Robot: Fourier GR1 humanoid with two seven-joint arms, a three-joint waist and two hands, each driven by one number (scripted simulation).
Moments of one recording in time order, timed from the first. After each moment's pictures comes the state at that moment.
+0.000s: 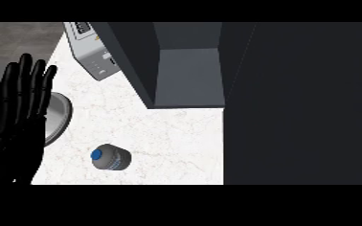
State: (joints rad) left arm -0.02 0.09 -0.01 -2.10 -0.03 -0.01 -0.04; right arm 0.00 -0.08 0.00 -2.10 0.00 -0.01 -0.01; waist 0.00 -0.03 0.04
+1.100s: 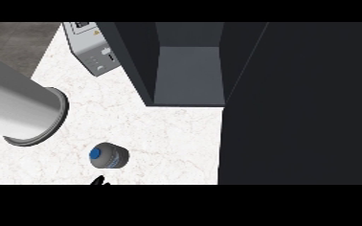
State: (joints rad) left arm 0.60 0.29 -0.32 -2.39 0.38 -0.40 0.14; right arm 0.36 -0.12 0.04 -2.41 -0.24 0.13 0.20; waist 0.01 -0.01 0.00
